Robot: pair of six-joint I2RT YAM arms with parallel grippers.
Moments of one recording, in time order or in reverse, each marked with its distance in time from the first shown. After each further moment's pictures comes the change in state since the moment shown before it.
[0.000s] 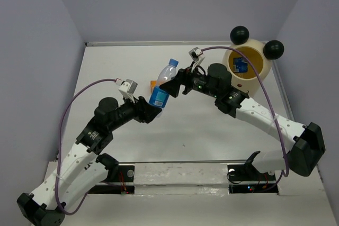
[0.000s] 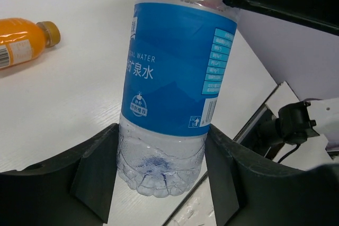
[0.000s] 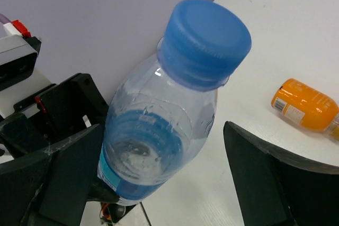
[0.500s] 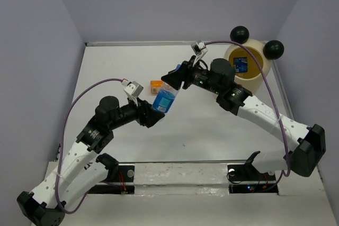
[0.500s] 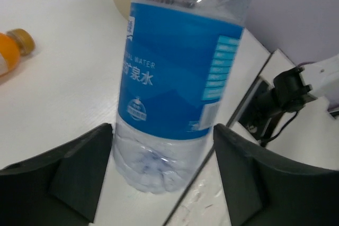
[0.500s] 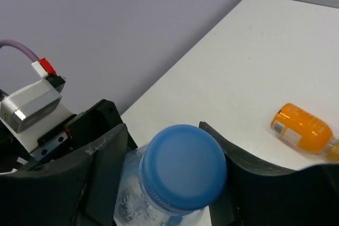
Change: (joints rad) left arm -0.007 0.006 0.016 0.000 0.155 0.109; right arm 0.000 -0.004 0.092 -0.029 0.058 -0.014
